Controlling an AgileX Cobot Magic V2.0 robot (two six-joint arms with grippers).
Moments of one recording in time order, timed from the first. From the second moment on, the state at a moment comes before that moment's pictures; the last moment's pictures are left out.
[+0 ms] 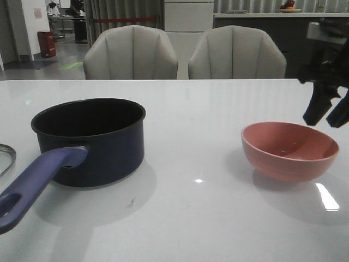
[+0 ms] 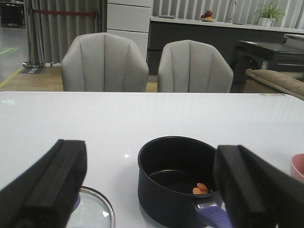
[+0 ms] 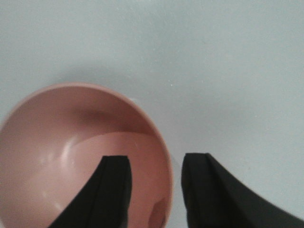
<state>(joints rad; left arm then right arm) -0.28 0.08 -0.31 0.08 0.33 -0.19 0.02 1.68 -1.13 0.40 0.63 -0.33</state>
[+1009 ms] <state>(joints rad) -0.28 0.08 -0.31 0.08 0.33 -0.19 0.32 0.48 -0.35 0.45 0.12 -0.41</state>
